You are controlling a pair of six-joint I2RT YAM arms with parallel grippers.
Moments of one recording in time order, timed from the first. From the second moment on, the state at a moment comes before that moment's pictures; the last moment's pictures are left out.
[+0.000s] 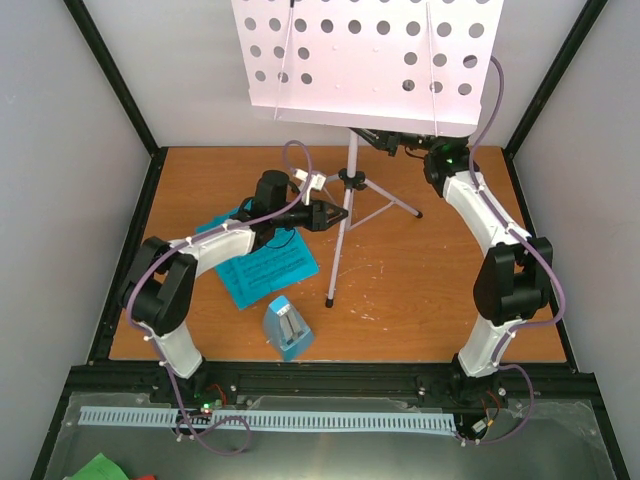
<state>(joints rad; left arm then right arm) -0.52 1.73 1.10 0.23 0.69 -0.46 0.23 1.79 1.60 0.50 -1.19 0.45</state>
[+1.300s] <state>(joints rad) -0.58 1.56 0.98 0.23 0.68 -0.21 0.32 1.49 1.45 0.00 -0.95 0.09</state>
